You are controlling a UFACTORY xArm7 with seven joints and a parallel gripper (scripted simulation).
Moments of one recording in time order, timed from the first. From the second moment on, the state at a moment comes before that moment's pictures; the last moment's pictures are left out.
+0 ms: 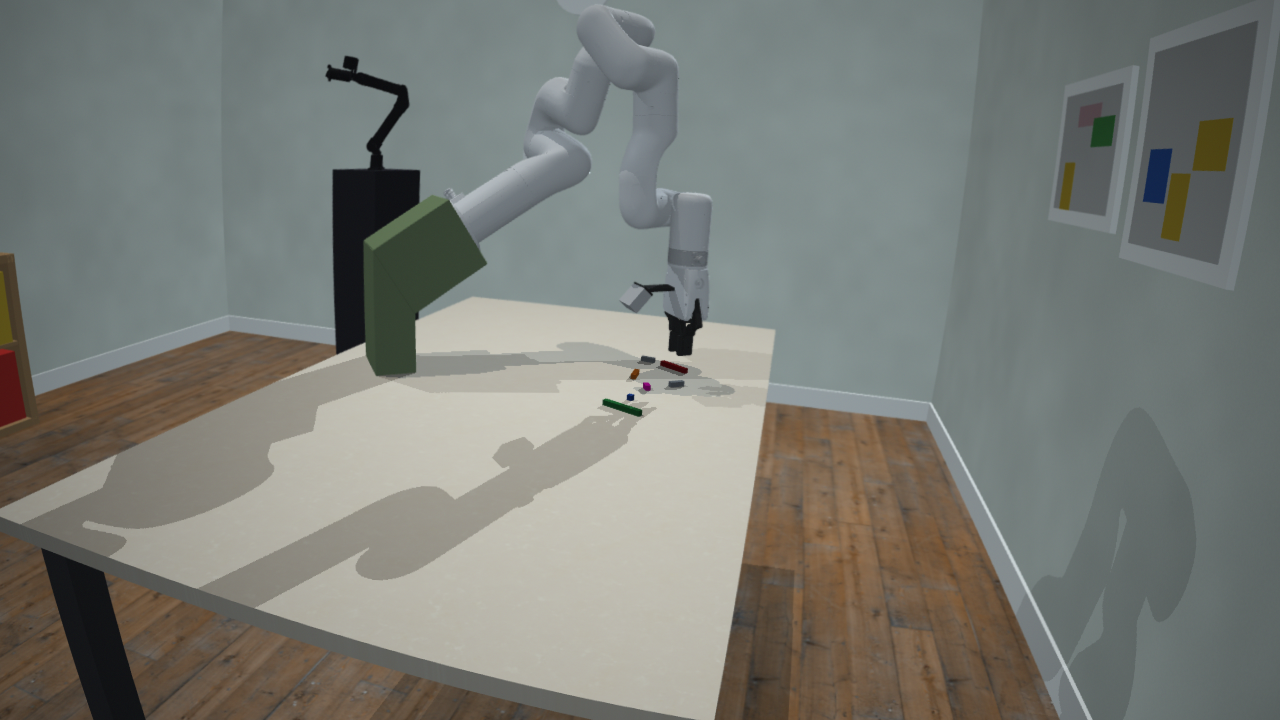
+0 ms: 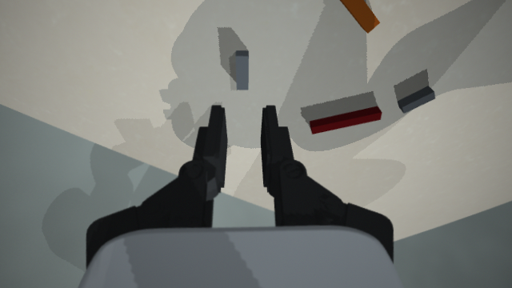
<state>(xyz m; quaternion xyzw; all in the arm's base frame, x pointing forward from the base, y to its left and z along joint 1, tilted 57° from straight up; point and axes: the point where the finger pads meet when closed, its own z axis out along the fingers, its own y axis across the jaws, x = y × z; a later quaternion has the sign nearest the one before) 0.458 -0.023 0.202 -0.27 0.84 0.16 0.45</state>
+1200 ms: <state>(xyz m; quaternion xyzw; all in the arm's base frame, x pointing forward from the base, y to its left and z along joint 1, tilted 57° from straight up) 0.485 -0.003 0.180 -0.27 0.84 0.16 0.45</state>
